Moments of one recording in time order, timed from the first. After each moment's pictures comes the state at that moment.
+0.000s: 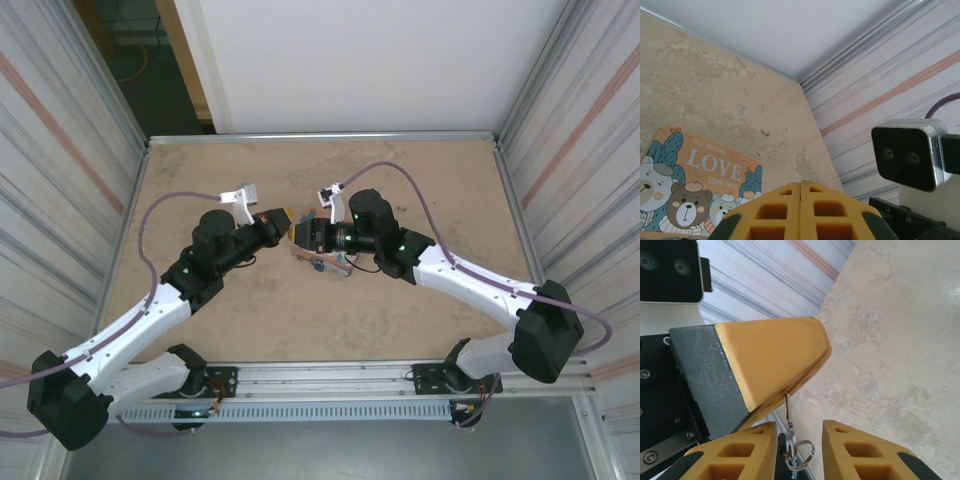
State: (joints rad) left arm -0.63 0.99 0.73 0.08 0.12 -0.82; right arm 0.83 1.36 1.01 0.03 -0.40 0.80
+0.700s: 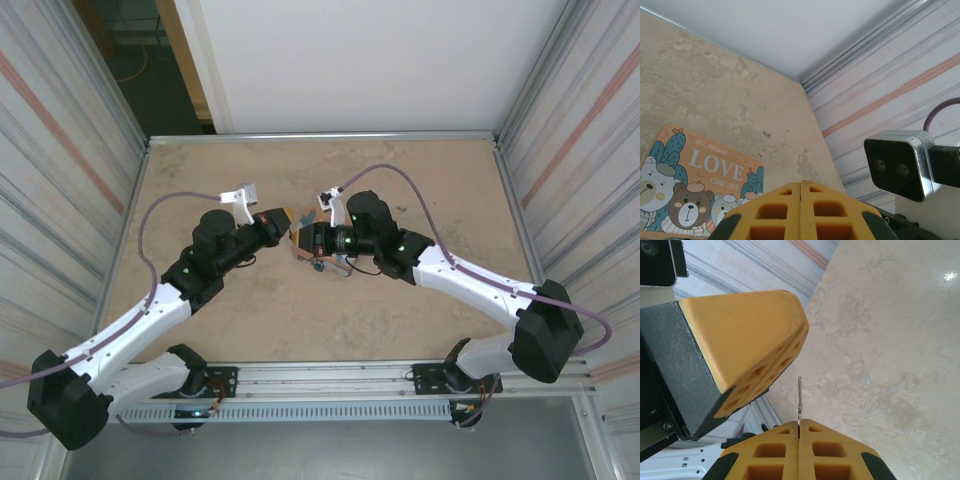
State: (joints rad) left arm -0.63 0.99 0.73 0.08 0.11 -0.82; right arm 0.84 1.35 1.01 -0.03 -0.39 0.80
